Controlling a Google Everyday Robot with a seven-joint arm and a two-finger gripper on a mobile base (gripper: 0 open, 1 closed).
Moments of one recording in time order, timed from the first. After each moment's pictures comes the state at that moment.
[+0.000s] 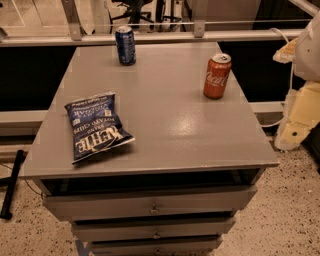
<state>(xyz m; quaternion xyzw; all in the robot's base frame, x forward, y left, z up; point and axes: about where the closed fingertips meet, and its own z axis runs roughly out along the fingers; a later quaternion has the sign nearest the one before) 0.438 -0.217 0.976 -0.60 0.78 -0.03 0.16</state>
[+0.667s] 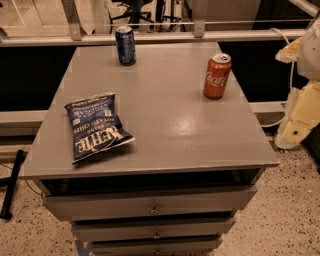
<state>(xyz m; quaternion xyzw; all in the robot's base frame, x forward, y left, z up) 0.440 -0.220 0.977 -0.59 0.79 -0.02 0.17</state>
